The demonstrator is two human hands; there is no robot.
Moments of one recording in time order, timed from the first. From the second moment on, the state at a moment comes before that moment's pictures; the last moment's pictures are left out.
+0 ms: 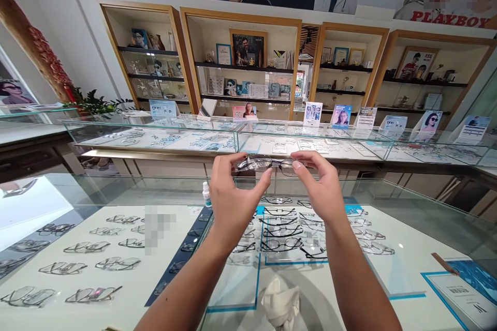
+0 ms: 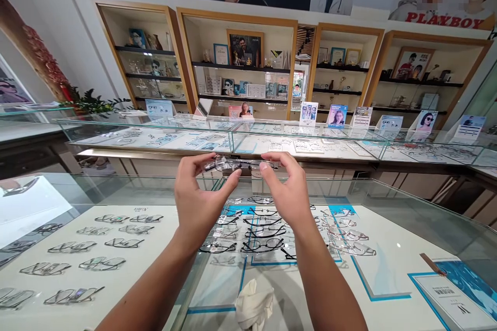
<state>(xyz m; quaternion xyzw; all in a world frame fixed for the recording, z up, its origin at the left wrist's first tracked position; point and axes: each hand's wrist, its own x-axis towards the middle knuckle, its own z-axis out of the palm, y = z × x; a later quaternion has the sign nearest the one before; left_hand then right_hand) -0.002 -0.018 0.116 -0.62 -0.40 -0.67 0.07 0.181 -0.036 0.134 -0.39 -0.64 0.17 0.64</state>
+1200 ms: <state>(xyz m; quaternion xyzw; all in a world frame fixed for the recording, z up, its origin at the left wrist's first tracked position) -0.020 -0.012 0.124 -0.59 -0.42 -0.68 0.13 0.182 -0.031 0.128 -0.42 -0.66 0.15 0.61</state>
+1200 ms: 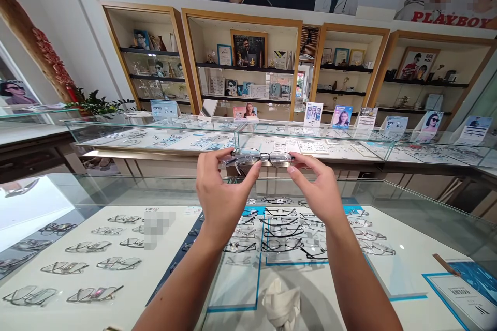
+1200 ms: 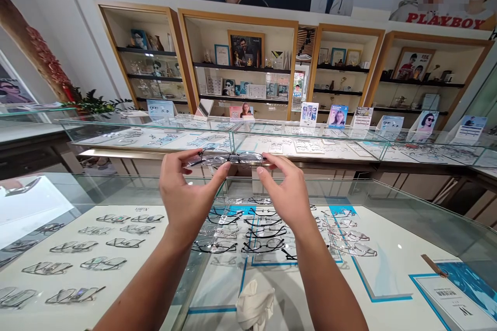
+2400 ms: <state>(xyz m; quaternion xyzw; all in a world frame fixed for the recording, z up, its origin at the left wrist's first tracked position) -0.015 -0.013 0.119 -0.72 -0.26 -0.61 -0.19 0.191 -0.026 0.130 -0.33 -0.71 0.33 0.52</state>
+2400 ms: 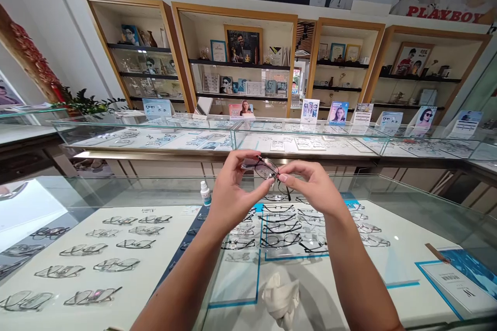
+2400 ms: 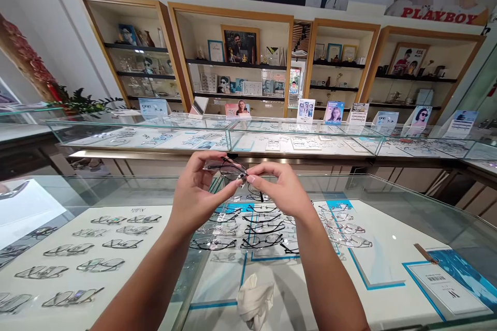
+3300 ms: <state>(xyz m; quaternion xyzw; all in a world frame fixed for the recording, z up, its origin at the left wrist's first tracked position) -0.018 -0.094 0.122 -0.84 -0.30 -0.45 -0.08 0.379 -0.123 0.011 -0.47 -0.24 0.45 0.72</state>
